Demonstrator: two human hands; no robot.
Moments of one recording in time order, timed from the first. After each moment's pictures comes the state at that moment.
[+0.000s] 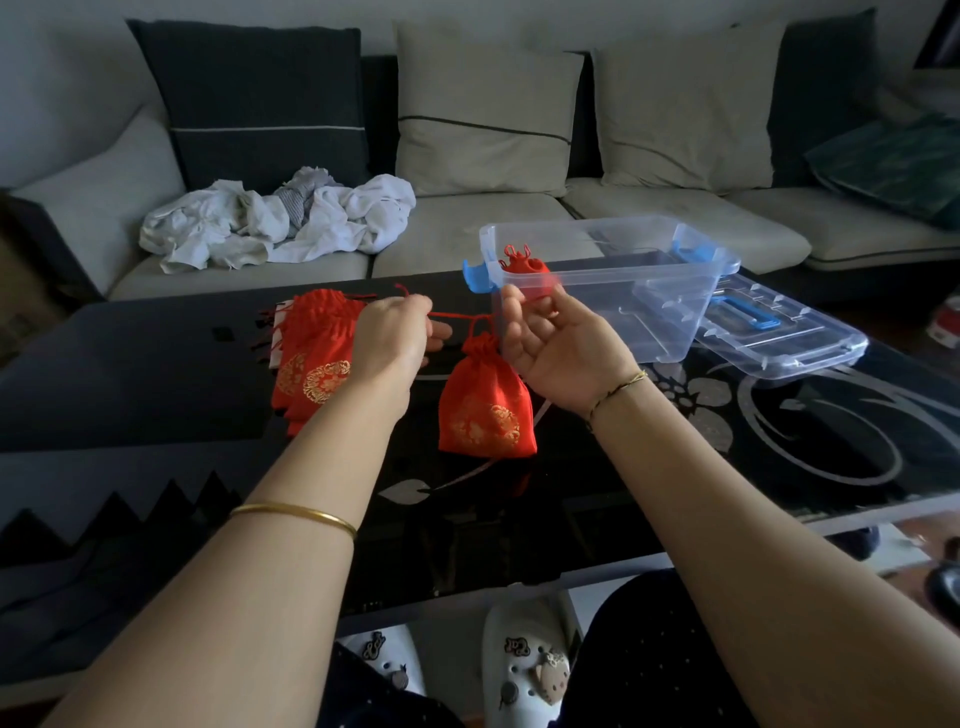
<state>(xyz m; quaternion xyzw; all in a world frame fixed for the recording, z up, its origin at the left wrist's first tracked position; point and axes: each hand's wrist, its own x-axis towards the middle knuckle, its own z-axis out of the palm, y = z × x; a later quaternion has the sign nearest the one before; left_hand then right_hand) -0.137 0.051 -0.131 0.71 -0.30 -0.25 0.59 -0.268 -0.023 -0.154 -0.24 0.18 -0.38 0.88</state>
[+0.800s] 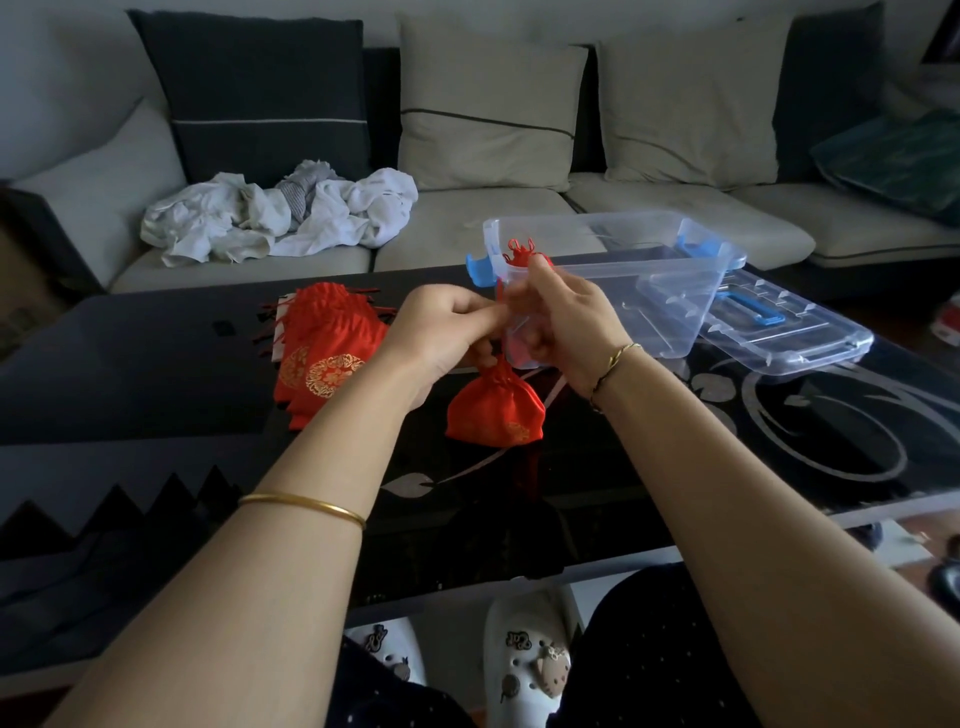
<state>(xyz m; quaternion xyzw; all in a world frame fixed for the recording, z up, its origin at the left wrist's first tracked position) -0.149 0.052 -0.132 0.64 -0.48 -0.31 0.52 -0.261 -0.015 -0.138 -0.57 0.34 -0.41 0.62</state>
